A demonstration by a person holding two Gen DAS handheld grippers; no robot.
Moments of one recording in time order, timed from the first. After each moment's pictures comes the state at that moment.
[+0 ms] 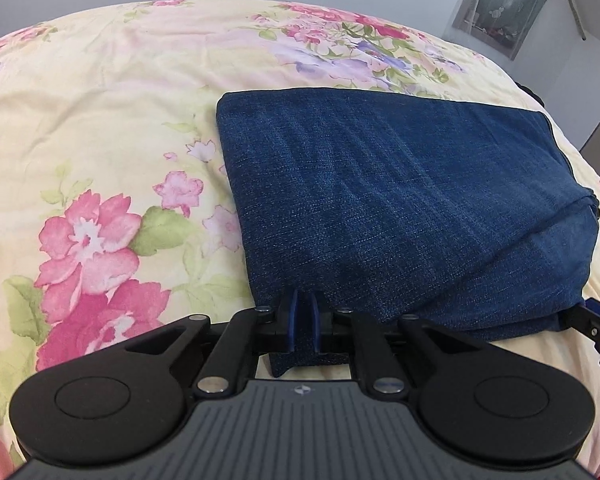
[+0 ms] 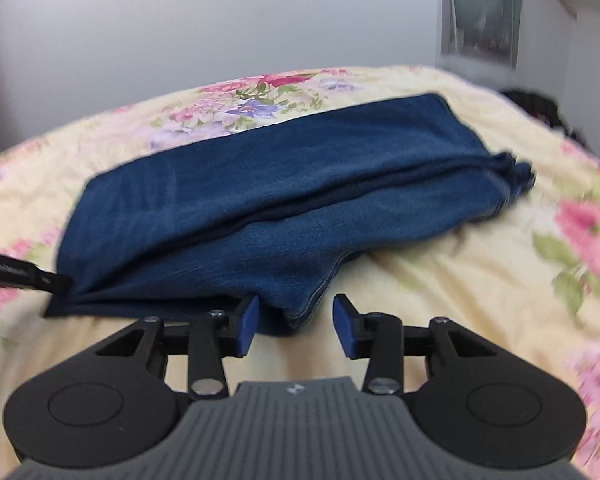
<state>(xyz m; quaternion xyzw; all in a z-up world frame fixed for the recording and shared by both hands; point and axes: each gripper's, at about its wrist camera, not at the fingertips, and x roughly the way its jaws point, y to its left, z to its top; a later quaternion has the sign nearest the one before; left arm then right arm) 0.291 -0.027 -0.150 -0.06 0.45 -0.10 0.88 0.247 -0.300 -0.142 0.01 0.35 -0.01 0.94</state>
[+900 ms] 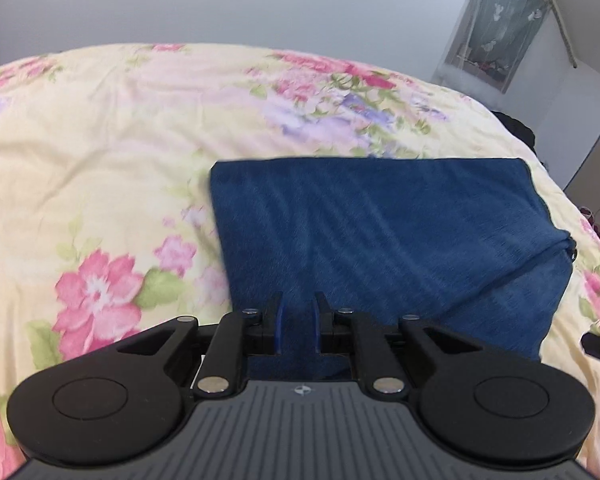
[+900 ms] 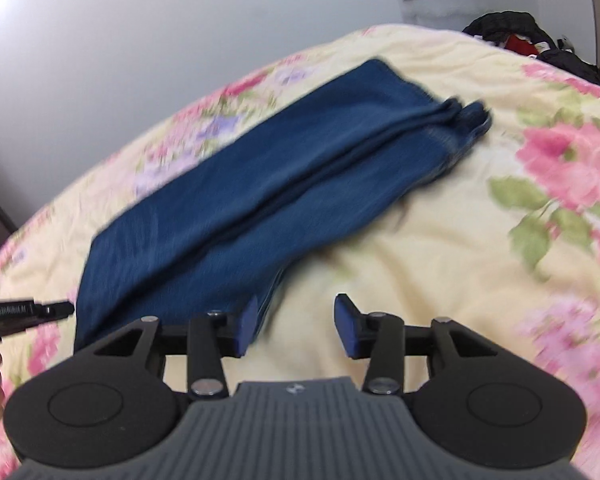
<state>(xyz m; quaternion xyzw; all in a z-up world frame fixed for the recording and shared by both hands) 0.290 -0.032 -0.100 -0.08 0.41 -0.11 0.90 0.236 -0.415 -0.111 0.21 0.36 -0.01 0.91</state>
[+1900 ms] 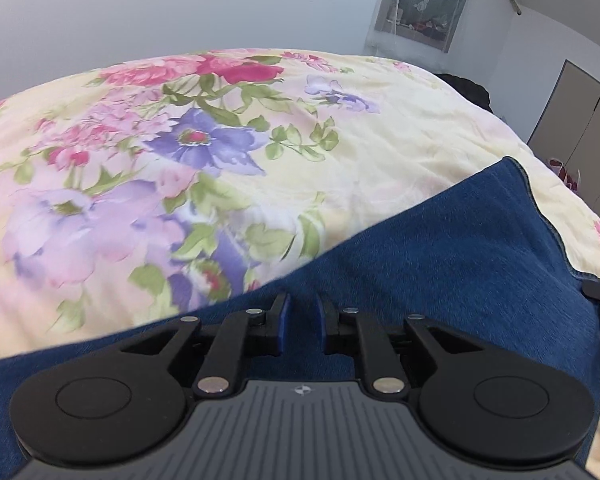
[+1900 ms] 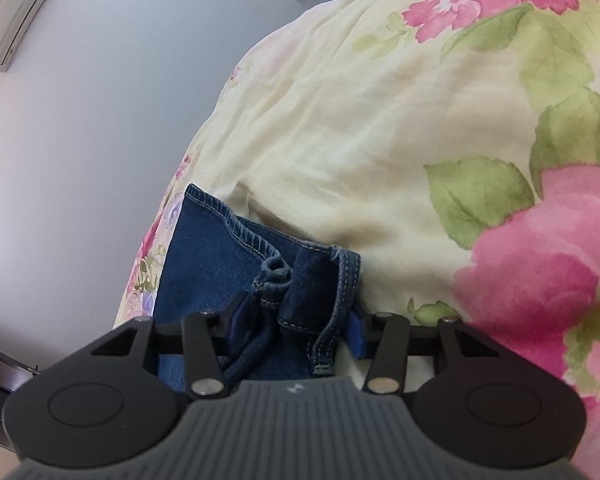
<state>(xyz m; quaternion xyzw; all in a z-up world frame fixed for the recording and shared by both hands) 0.485 -0.214 -0.145 -0.01 0.40 -0.19 0.89 0.406 -0.624 -0.192 0.46 0.32 -0.02 0.83</state>
